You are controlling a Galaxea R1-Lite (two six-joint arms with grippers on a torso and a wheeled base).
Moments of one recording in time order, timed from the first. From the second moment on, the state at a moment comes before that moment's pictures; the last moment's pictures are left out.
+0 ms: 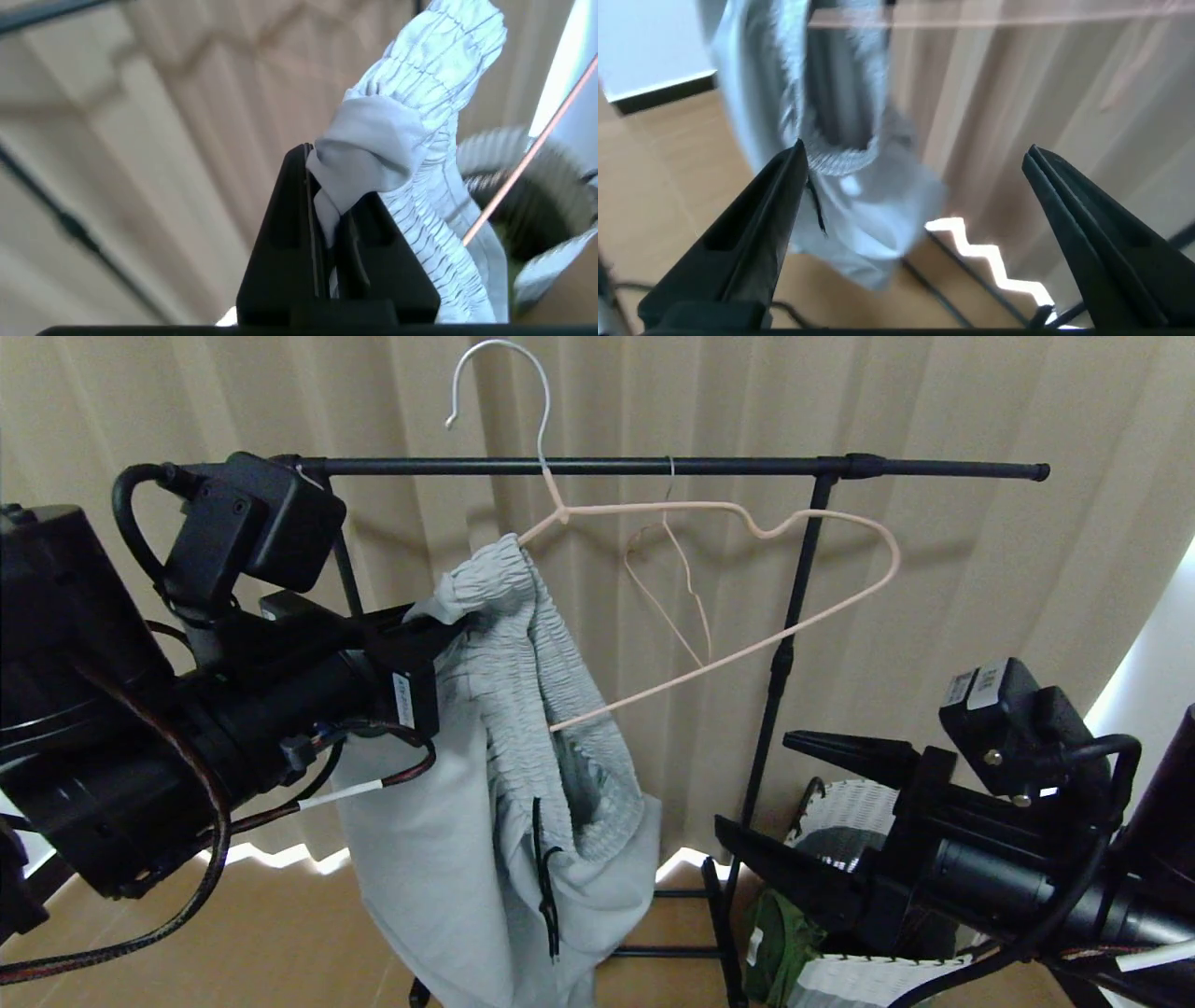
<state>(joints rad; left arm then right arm) -0.60 1.44 -0.74 -0.74 0.12 0.23 0.74 1.44 -0.48 -0.81 0.06 -0.04</state>
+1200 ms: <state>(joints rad) -0.73 1.41 -0.74 -0.77 0.12 0.19 0.75 1.73 -0.48 -1.05 -0.02 -0.04</state>
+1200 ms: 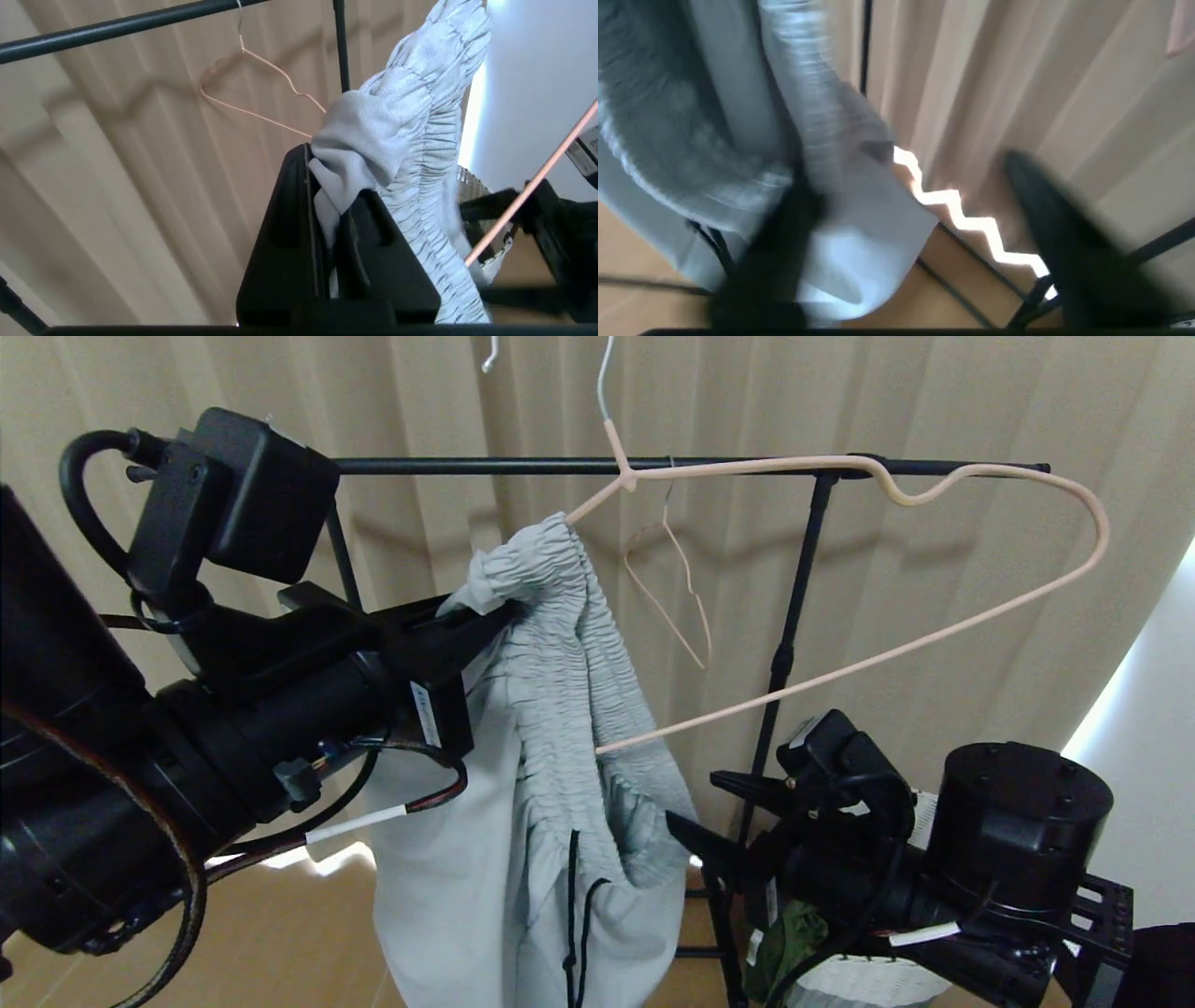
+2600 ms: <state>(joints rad) -0.39 1.38 -0.53 -0.77 0.11 0.72 0.47 1.67 -0.51 -1.07 -0.06 -0.05</state>
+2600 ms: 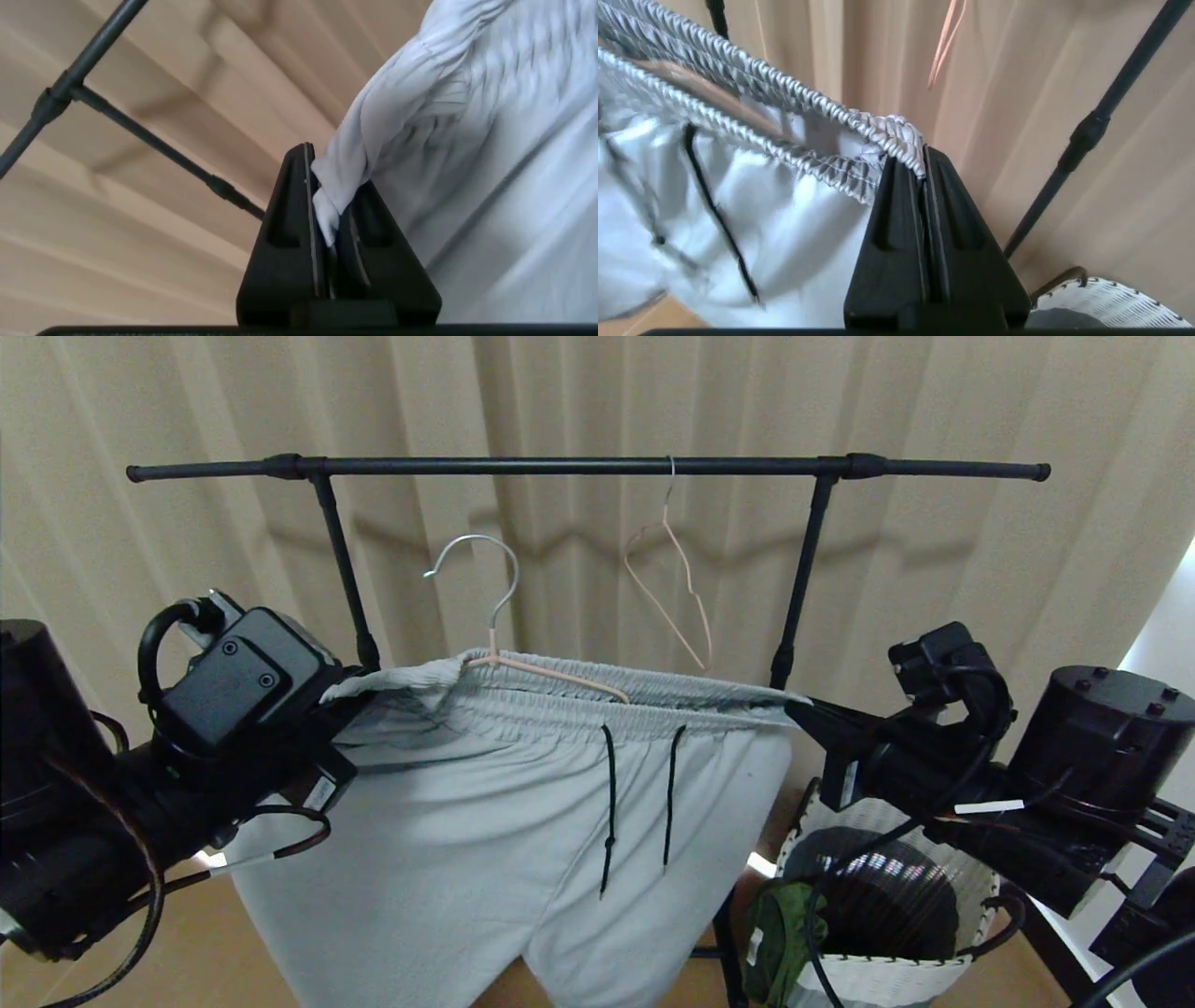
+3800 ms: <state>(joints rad) -0.54 1.43 -0.58 -0.77 0.12 0.43 0.71 1.59 -0.55 -1.03 -0.03 -0.23</state>
